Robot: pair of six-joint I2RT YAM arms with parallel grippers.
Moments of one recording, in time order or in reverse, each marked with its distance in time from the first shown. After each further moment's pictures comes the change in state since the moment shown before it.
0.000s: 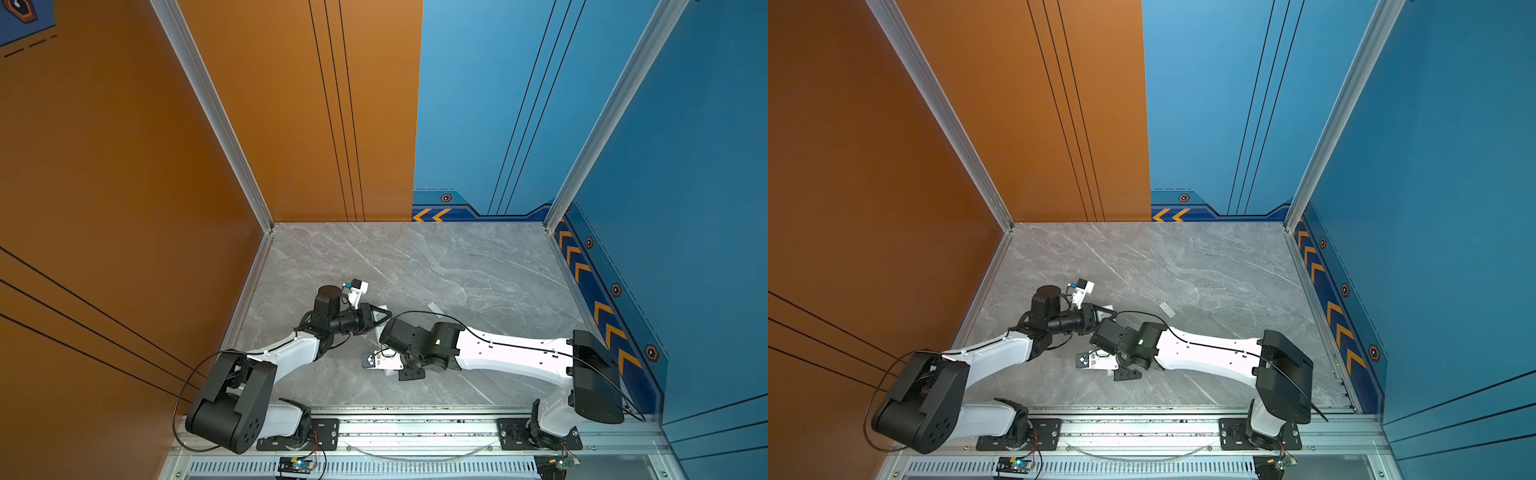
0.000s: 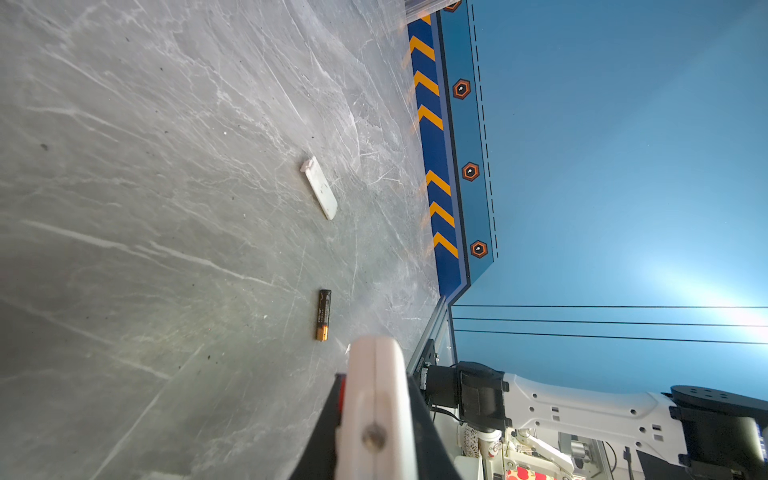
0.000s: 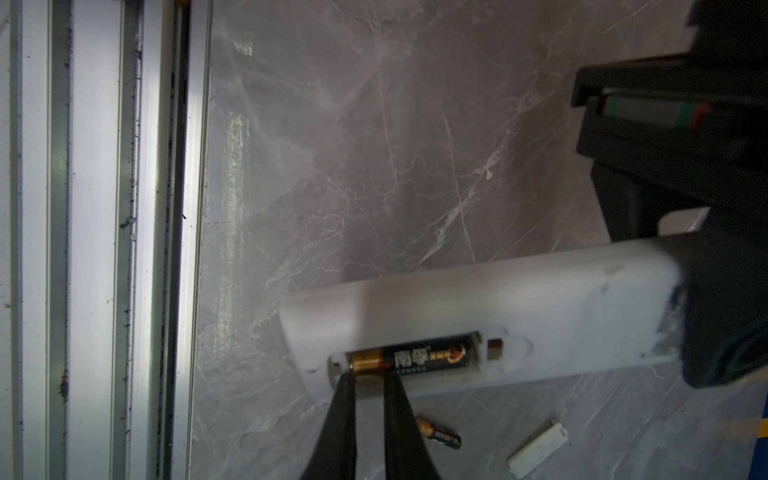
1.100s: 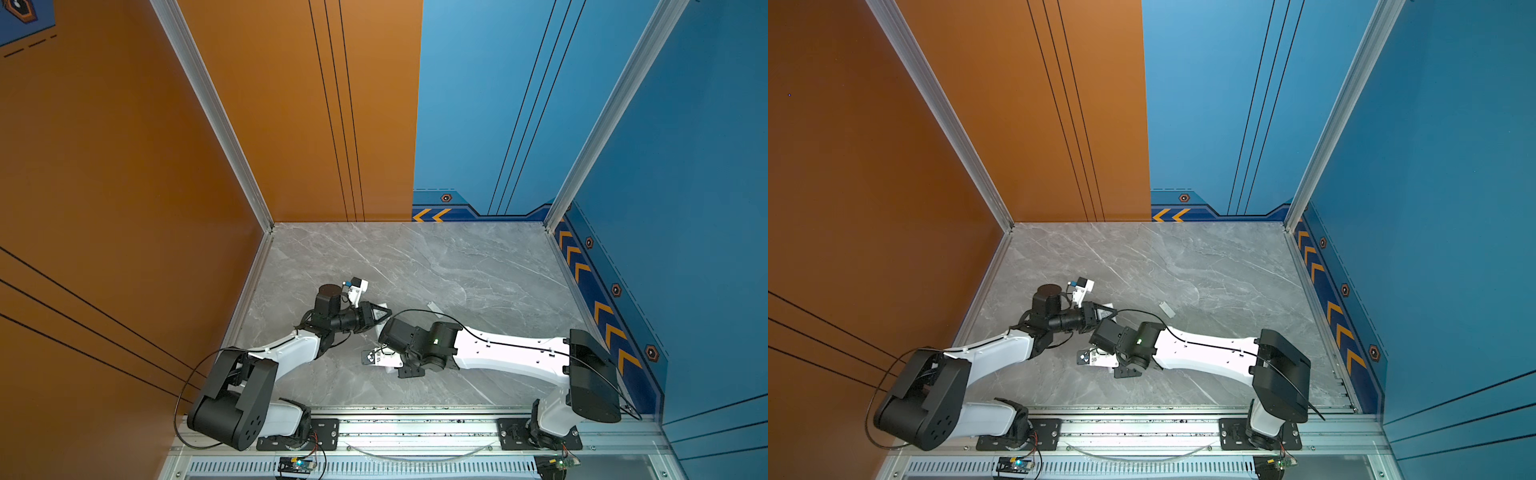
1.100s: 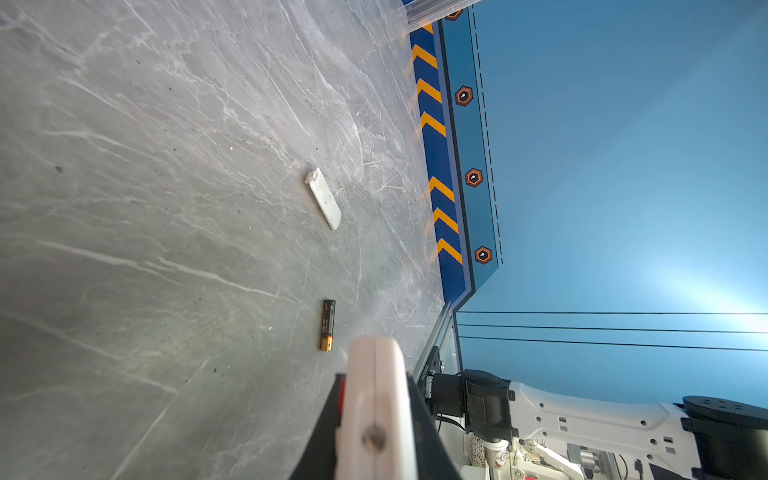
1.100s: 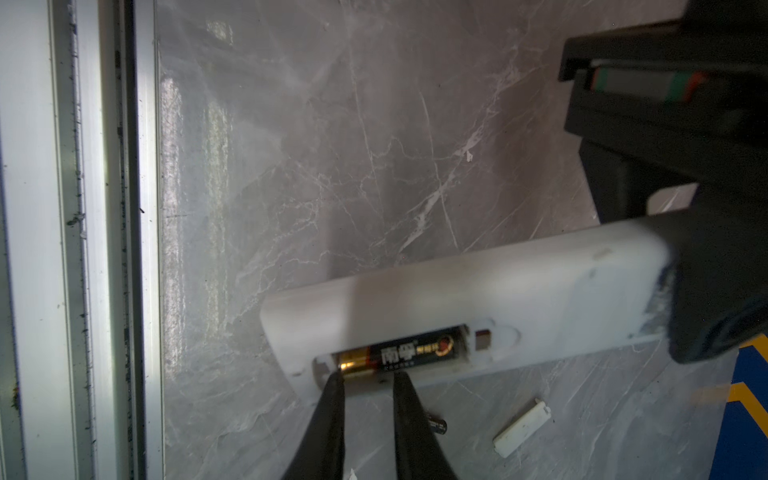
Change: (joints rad) left arm 0.000 0.015 0.013 0.005 -0.018 0.011; right arm -0.004 0.012 0.004 0.000 0.061 0.012
